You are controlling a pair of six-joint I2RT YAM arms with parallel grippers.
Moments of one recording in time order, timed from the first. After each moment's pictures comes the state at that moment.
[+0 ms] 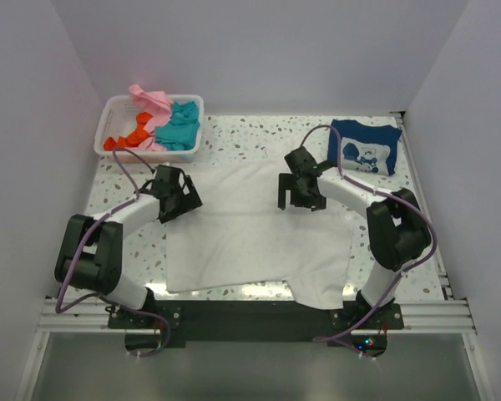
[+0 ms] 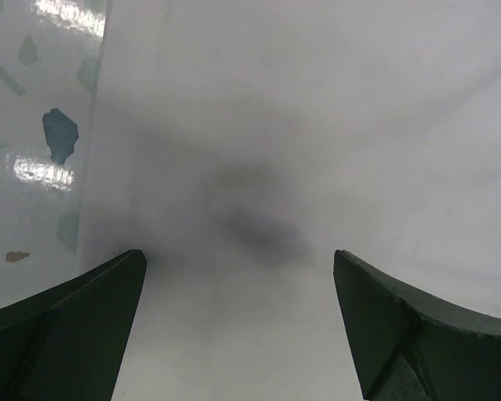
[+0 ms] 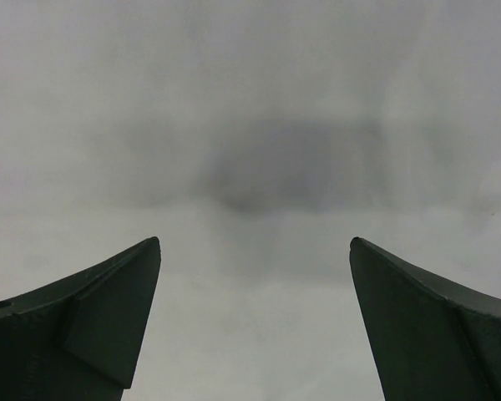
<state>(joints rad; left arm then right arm) -0.22 1.50 0.76 -0.27 -0.09 -0.64 0.50 1.76 1.23 -0.67 0.18 0.53</state>
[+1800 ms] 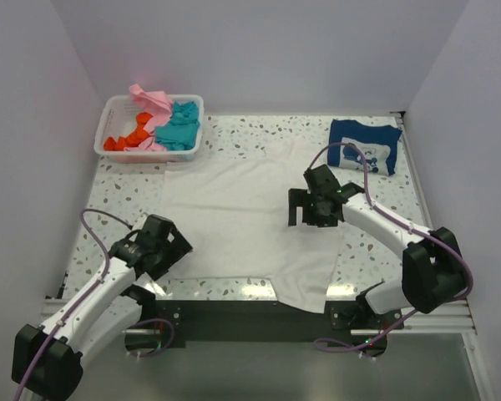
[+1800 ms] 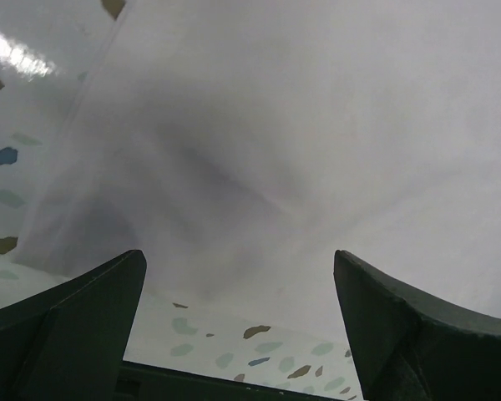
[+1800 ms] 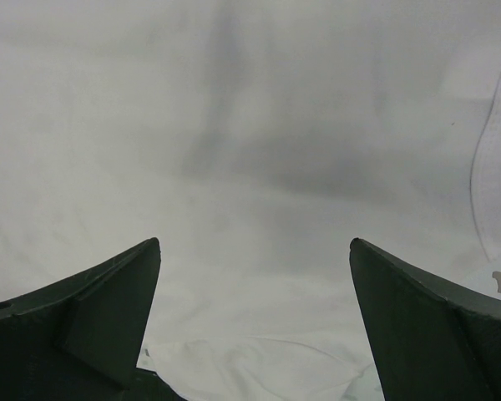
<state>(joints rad) -0.39 0.79 0.46 -0.78 -0.15 -1.08 0.50 1.43 0.94 -0.63 0.03 0.50</state>
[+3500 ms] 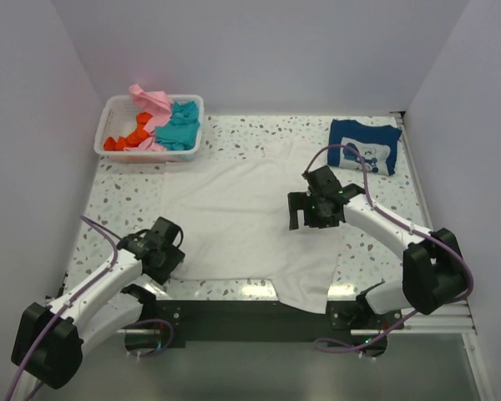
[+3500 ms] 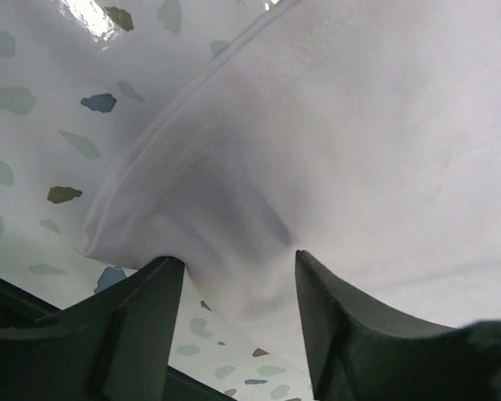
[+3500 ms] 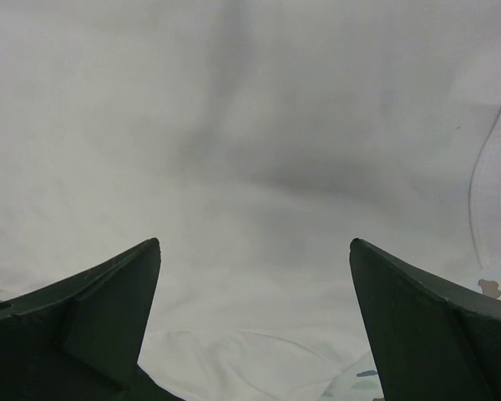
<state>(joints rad) -0.44 0.90 0.44 -0.89 -0.23 -1.41 0.48 1.42 0.93 -0.63 -0.02 0.40</state>
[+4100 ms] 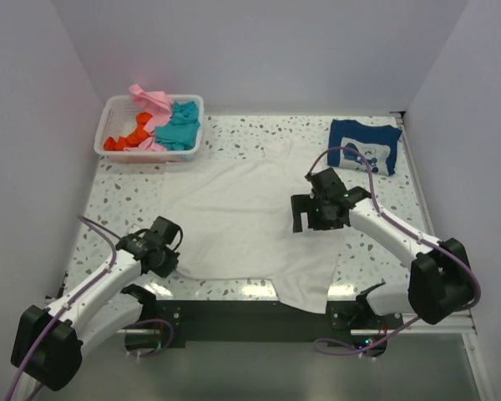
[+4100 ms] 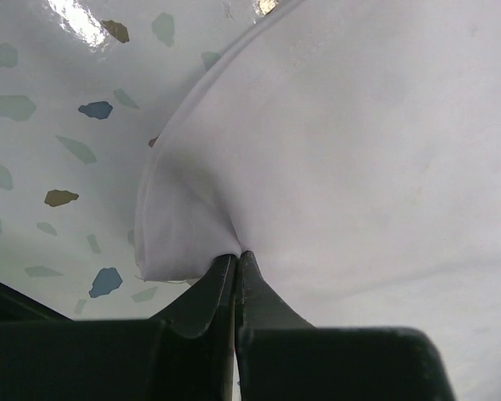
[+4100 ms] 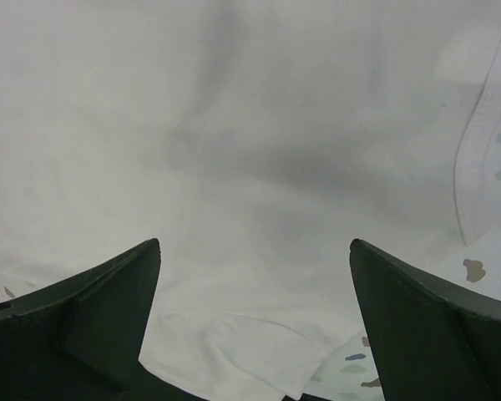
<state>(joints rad) -0.44 0.89 0.45 -0.90 -0.26 -1.42 0.48 1.37 0.91 -0.66 -0.01 0.38</state>
